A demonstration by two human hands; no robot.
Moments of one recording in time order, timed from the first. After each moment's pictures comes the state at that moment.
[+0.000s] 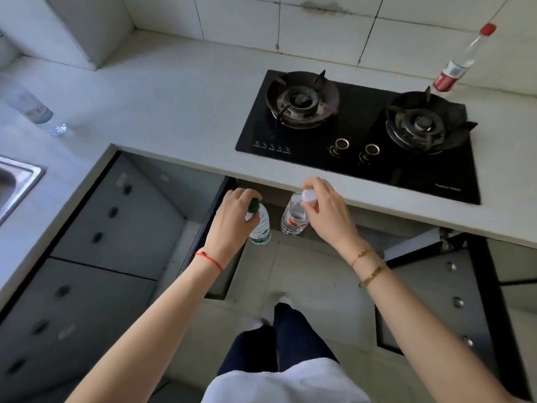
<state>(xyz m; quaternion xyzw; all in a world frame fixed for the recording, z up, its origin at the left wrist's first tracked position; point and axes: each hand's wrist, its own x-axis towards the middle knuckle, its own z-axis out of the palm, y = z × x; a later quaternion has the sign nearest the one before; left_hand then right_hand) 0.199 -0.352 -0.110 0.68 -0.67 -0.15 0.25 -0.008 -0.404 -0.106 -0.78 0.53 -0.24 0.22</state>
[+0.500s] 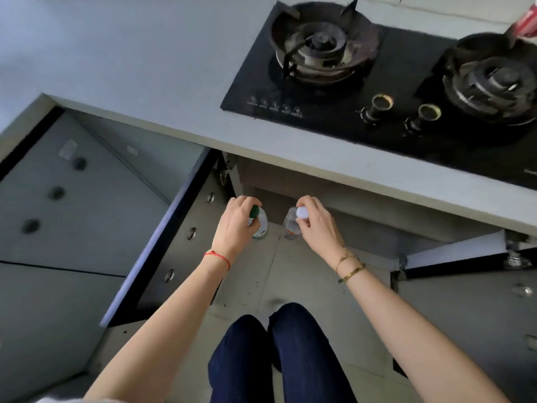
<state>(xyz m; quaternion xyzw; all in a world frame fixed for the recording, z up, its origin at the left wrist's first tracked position) 0.197 -0.420 -0.363 0.71 -0.65 -0.17 0.21 0.000 -0.464 -0.363 -0.78 0.55 -0.17 0.26</state>
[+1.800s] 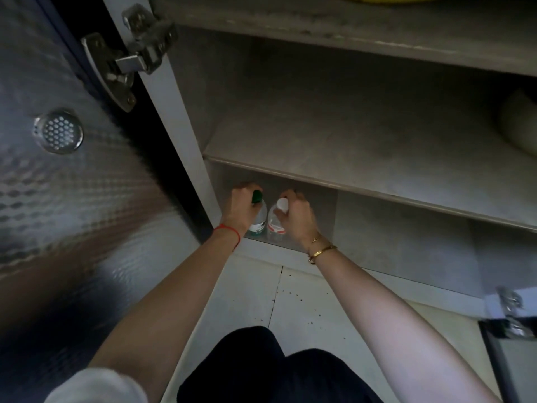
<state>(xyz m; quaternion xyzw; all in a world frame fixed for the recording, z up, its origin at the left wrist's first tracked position) 0.213 -0.615 -0.755 0.71 -0.63 -0.22 0.24 0.064 -0.625 -0.762 -0.74 0.58 -0.19 0.27</state>
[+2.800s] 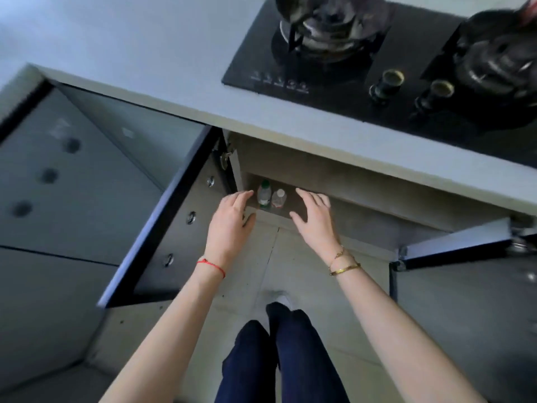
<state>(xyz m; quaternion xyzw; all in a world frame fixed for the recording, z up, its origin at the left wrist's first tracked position) 0.204 -0.376 -0.370 0.73 -0.61 -0.19 0.23 0.010 -0.437 -0.382 -0.75 0.59 -0.15 0.26</state>
